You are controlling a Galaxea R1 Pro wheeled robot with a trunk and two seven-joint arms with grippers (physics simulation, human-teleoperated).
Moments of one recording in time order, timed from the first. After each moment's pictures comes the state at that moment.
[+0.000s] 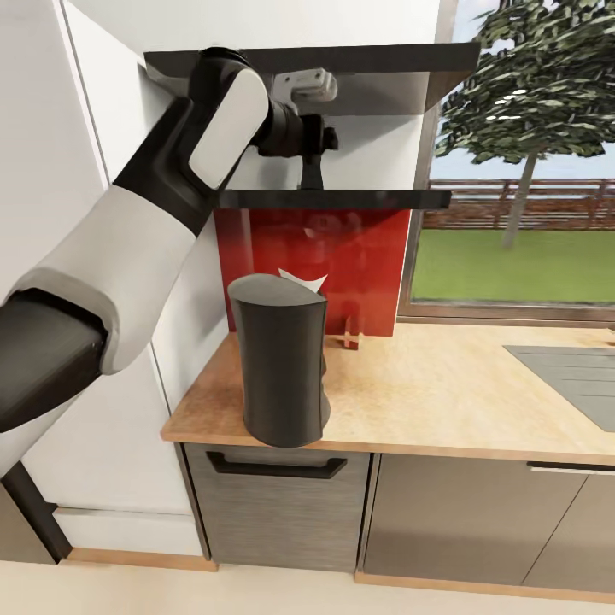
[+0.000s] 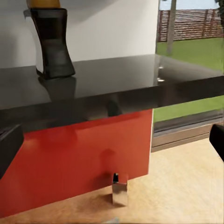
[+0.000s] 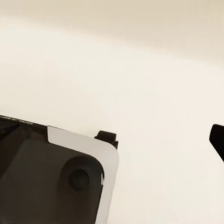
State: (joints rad) left arm -1.83 -0.17 -0.47 -0.79 0.76 0.89 0.31; right arm -0.19 -0.21 0.69 0.05 -0.62 -0.34 0.40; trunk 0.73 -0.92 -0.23
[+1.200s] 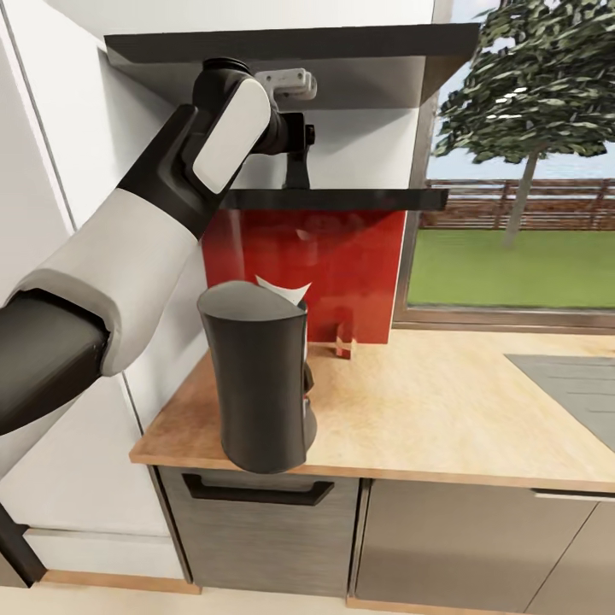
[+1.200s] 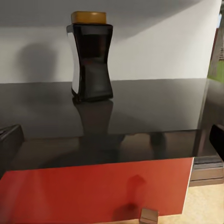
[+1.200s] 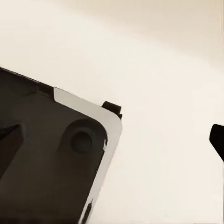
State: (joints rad) left arm -1.82 -0.17 -0.48 -0.77 0.76 0.79 0.51; right arm -0.15 -0.21 0.70 0.05 -0.46 -0.34 0.39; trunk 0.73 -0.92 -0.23
